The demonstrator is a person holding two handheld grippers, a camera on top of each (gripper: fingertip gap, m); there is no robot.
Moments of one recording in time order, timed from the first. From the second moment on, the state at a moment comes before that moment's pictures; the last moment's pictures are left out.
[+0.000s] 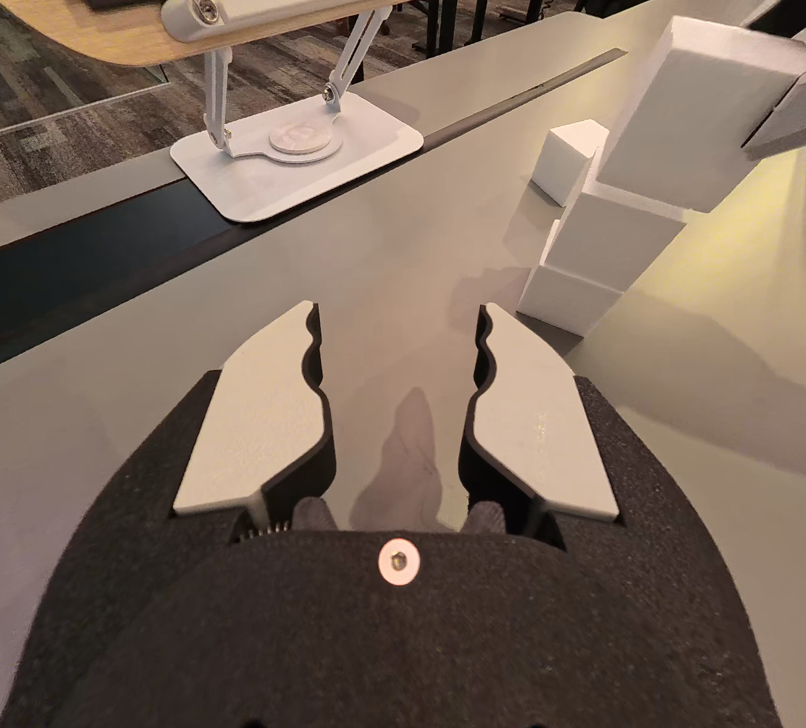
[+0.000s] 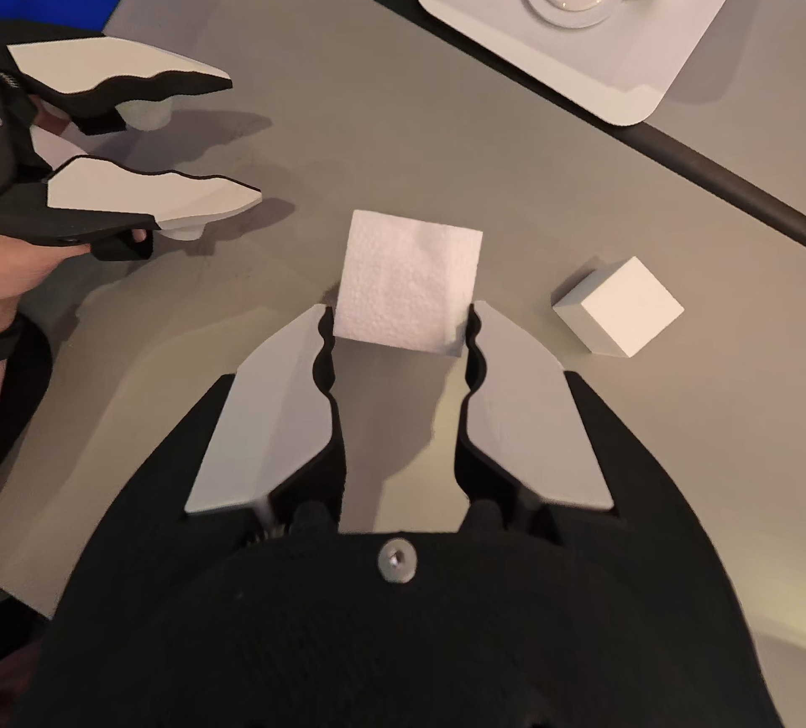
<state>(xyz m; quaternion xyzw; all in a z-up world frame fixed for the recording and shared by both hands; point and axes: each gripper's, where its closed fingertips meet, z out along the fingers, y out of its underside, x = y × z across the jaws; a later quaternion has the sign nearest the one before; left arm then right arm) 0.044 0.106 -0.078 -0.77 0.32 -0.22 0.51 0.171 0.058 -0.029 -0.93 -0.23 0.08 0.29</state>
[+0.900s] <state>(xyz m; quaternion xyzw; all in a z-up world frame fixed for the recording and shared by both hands) 0.039 0.105 -0.064 -0.76 0.28 -0.30 0.51 0.201 0.054 0.036 -0.84 -0.27 0.10 0.45</state>
